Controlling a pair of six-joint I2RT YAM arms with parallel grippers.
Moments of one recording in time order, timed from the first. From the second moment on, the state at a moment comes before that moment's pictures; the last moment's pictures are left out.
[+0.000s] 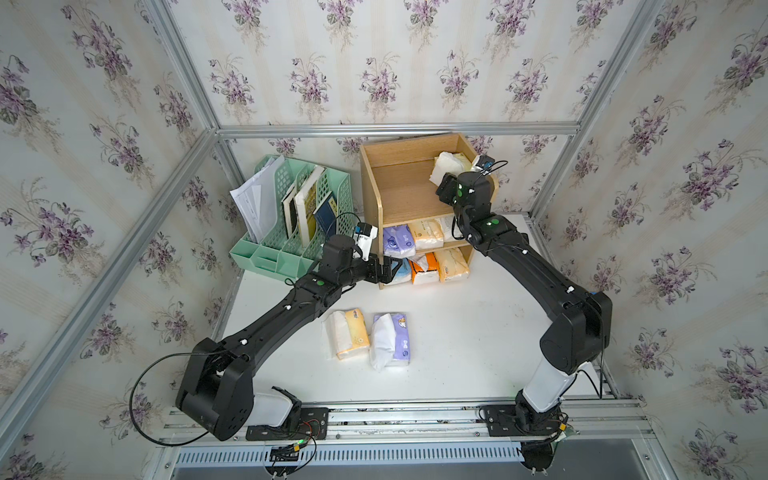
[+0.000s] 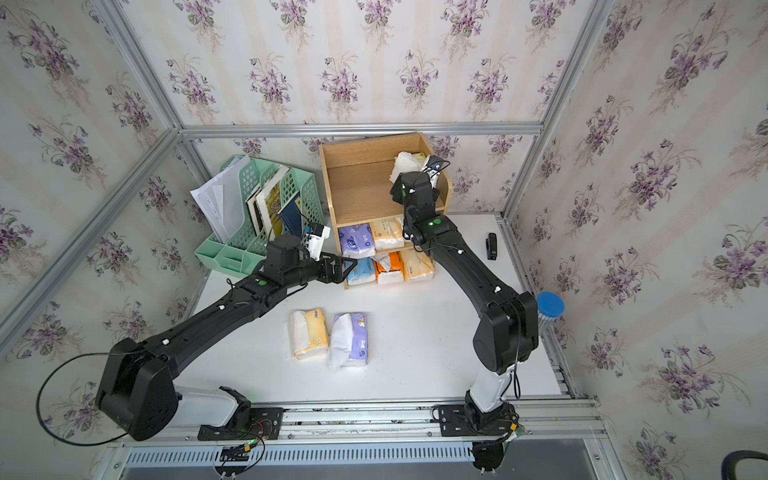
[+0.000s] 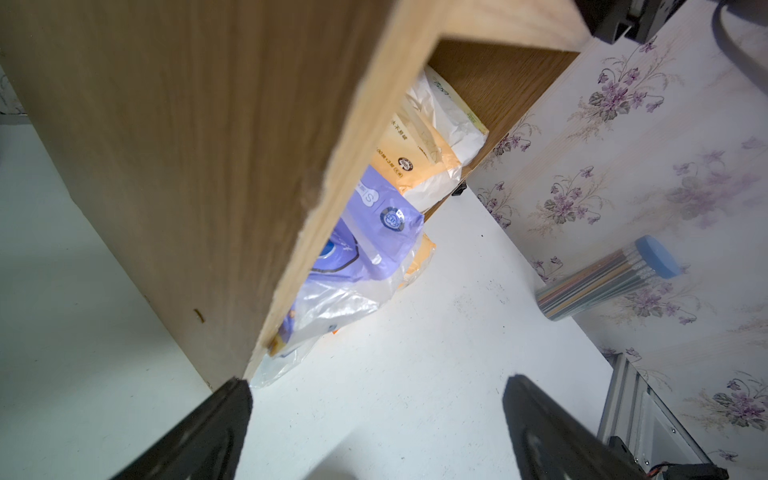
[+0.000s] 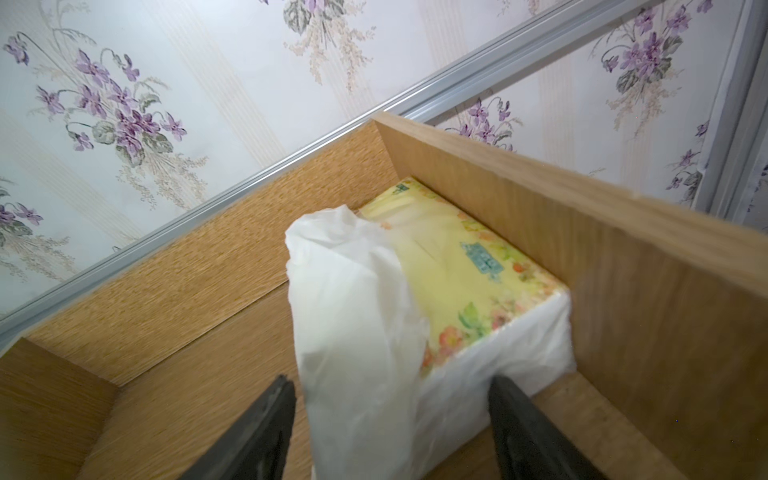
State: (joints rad) left arm -0.48 1.39 0.99 -0.03 0.34 -0.36; right arm 0.47 1.77 1.69 -0.12 0.48 0.53
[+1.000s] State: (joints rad) left arm -0.52 1.35 0.98 -0.06 0.32 -0.39; right arm 0.55 1.63 1.61 -0.19 0.29 0.47
